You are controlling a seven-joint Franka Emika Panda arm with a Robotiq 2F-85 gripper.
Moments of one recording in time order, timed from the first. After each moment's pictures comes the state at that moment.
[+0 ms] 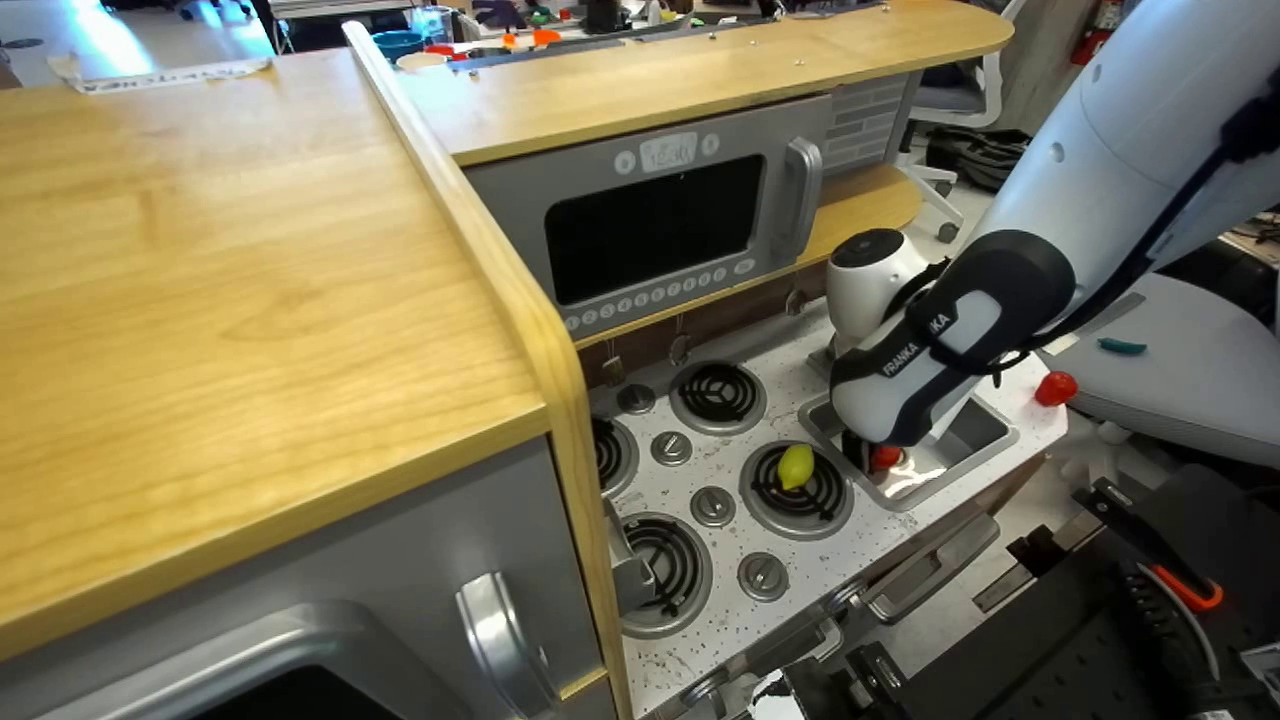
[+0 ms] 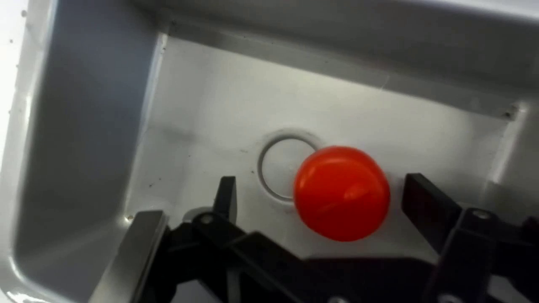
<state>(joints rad) 0.02 1.24 -0.23 -1.56 -0.25 2.62 -0.16</state>
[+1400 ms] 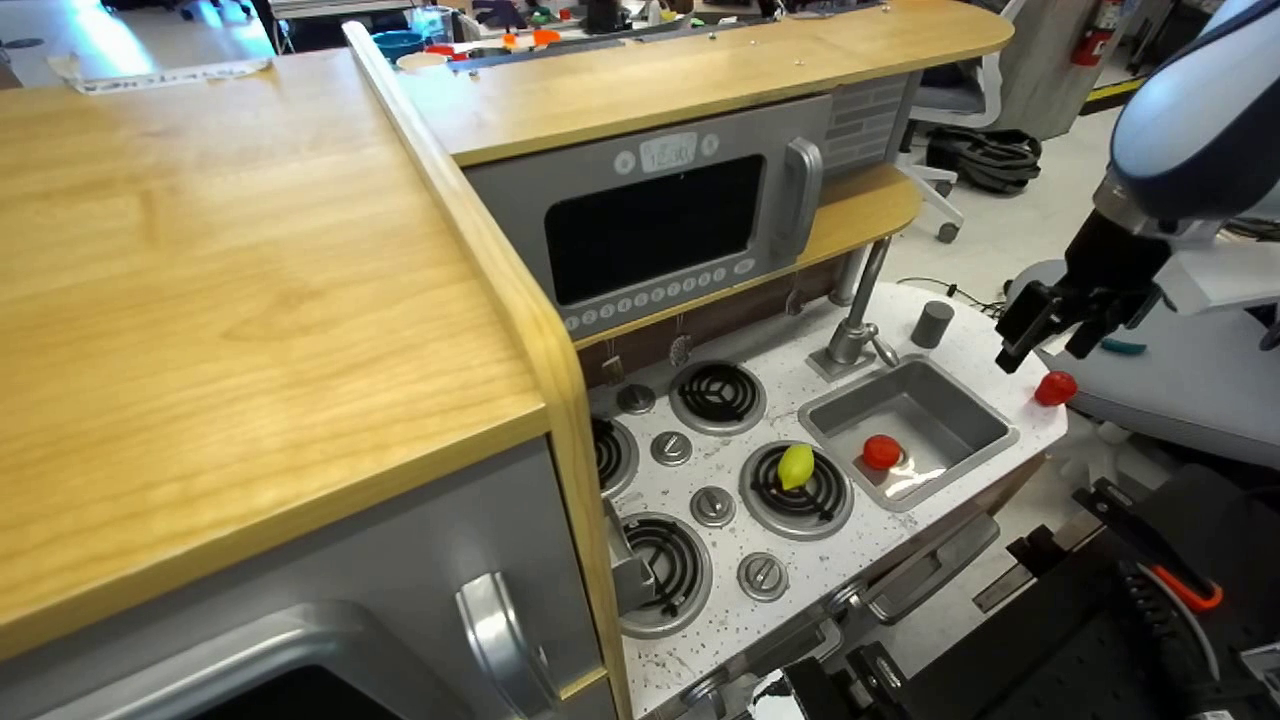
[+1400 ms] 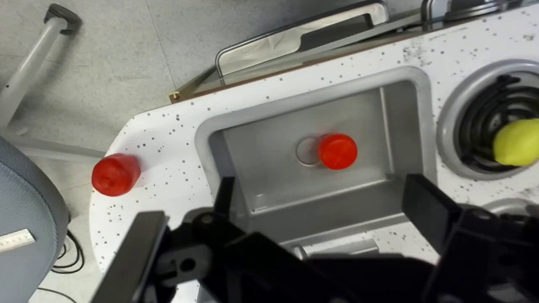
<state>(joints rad) -0.41 0.48 -0.01 -2.25 0.07 2.73 -0.29</state>
